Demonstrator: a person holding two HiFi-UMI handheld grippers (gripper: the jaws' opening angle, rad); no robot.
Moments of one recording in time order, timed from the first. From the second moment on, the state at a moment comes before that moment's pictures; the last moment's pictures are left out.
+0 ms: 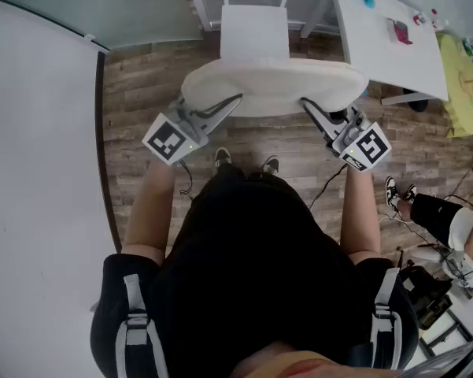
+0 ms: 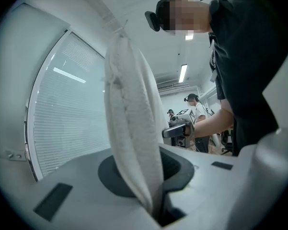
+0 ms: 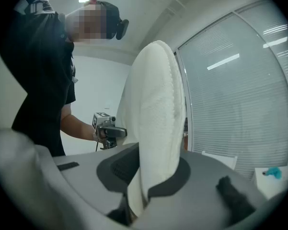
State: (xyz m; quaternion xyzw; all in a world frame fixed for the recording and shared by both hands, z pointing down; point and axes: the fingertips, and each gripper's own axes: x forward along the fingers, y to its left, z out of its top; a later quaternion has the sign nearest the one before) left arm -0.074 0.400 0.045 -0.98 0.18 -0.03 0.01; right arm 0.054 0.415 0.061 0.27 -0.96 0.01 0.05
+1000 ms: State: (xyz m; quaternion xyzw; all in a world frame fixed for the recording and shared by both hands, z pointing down) left arm -0.044 0.414 0.051 -0.98 0.19 -0.04 0.03; right arm 0.081 0.430 0.074 0.27 -0.96 0.02 0.04
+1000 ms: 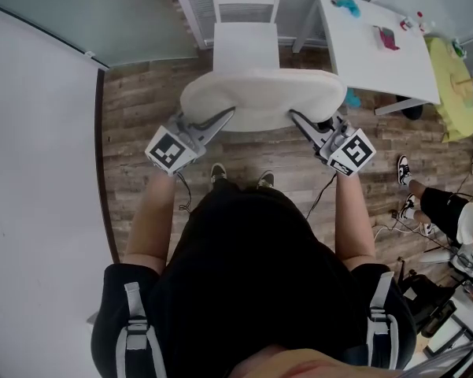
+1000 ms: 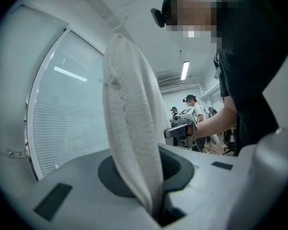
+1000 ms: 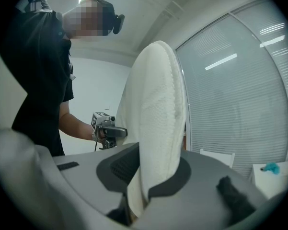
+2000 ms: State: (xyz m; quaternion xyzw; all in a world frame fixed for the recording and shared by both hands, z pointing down) left arm 0.004 0.387 0.064 -0.97 0.23 -0.06 0.02; right arm 0.133 0.396 0.081 0.24 -0.97 0.02 0.04
